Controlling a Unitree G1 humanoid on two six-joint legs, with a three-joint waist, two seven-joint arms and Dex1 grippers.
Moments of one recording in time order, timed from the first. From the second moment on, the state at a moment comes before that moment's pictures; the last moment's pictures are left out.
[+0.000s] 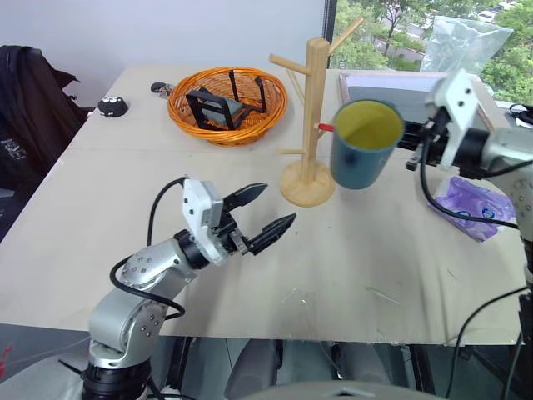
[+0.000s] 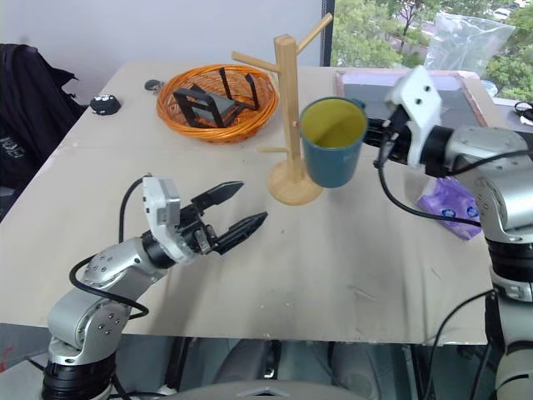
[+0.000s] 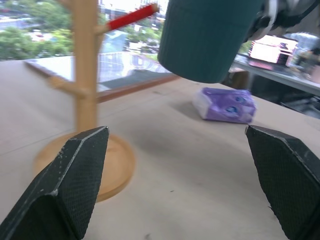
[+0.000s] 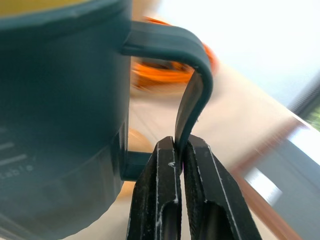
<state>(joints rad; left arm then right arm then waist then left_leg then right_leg) -0.02 0.47 0.15 -0.62 -0.68 0.50 -0.66 -0.77 -0.75 0.04 -0.24 0.49 0.76 0.82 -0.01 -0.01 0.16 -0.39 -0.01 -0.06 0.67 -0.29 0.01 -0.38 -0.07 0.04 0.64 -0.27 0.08</state>
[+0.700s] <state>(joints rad) 0.04 0.48 0.21 -0.67 -0.71 0.44 -0.65 -0.93 -0.69 0.17 -0.21 0.46 0.96 0.80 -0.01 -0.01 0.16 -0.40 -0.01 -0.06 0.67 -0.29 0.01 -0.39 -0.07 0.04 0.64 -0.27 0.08</state>
